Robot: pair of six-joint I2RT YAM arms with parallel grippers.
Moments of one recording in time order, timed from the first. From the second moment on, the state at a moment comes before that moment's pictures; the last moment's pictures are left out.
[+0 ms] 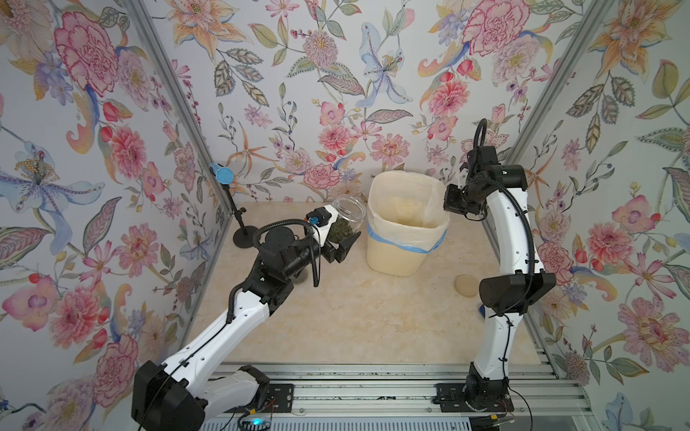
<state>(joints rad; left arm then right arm) -0.53 1.16 0.99 0.25 0.34 0.13 0.10 2.07 2.54 -1.48 -0.12 0.30</state>
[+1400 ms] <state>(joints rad) -0.59 1.20 1.07 0.15 0.41 0.04 0.12 1.49 1.92 -1.34 -0.37 0.31</state>
